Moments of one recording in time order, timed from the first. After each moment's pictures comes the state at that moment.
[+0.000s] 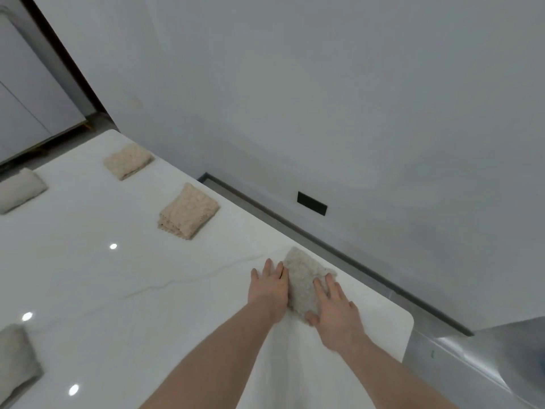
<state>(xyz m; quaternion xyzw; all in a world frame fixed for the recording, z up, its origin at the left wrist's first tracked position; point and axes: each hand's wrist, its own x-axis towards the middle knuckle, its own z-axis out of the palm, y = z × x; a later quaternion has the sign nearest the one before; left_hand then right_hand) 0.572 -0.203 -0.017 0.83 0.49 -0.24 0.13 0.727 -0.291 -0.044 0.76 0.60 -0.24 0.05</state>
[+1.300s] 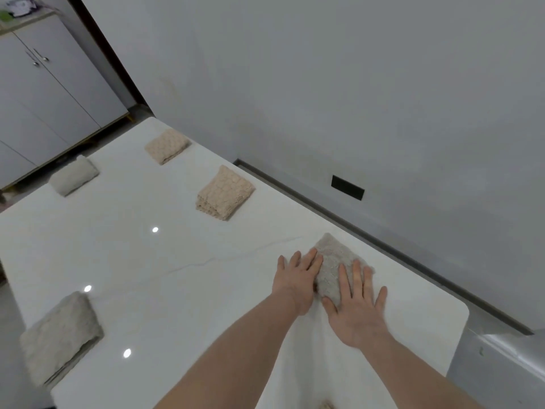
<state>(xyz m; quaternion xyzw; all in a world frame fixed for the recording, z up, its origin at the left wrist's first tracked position) 0.538 -0.214 -0.039 0.84 0.48 -0.22 0.13 0.679 -0.300 -0.057 0.77 0.58 -0.26 0.09</state>
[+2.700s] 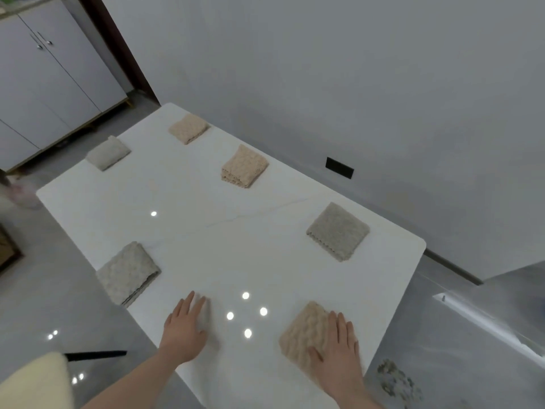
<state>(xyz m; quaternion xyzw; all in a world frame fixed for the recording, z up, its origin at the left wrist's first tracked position) 0.200 -0.436 0.004 0.67 0.68 -0.15 0.25 0.549 -0.553 -0.013 0.79 0.51 -0.34 0.01</state>
